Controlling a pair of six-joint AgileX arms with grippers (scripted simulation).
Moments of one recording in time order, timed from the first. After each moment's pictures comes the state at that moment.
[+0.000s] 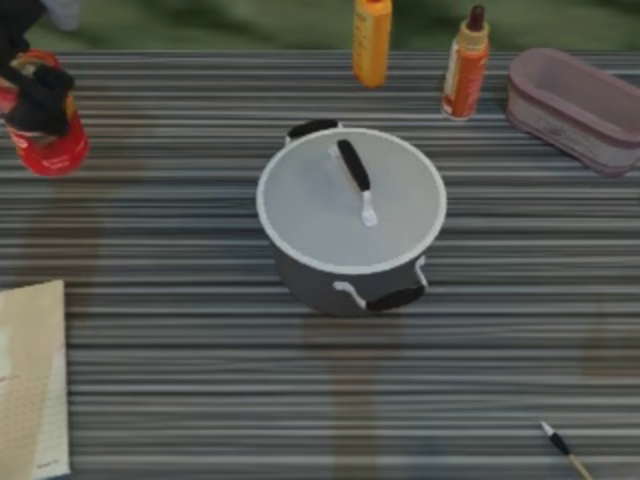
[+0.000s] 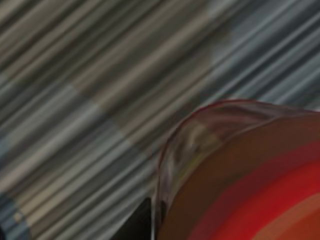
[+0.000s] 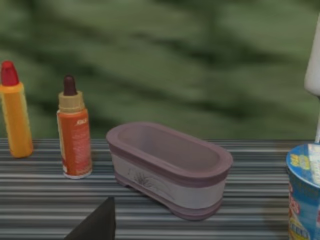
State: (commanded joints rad) left arm 0.05 2.15 1.95 -1.15 0.19 0.72; right arm 0.00 0.00 0.00 0.00 0.00 0.00
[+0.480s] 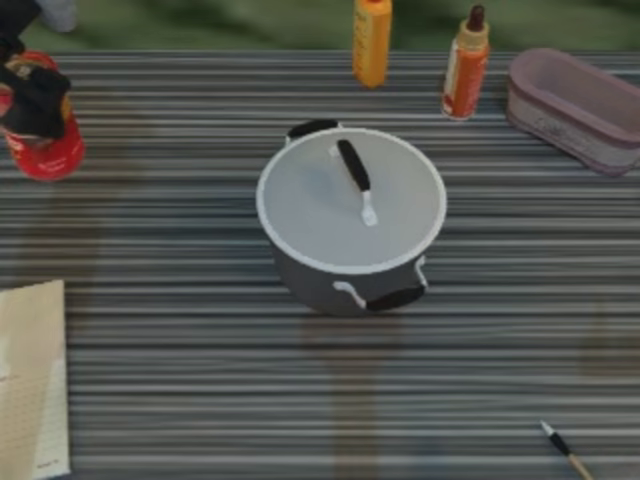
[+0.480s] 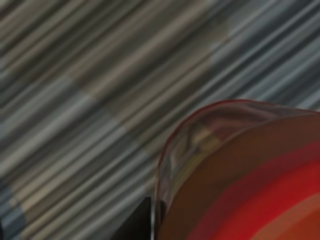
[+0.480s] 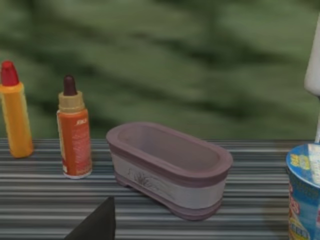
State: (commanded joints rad) left arm 0.04 2.10 1.90 -1.15 0.19 0.71; right arm 0.00 0.00 0.00 0.00 0.00 0.00
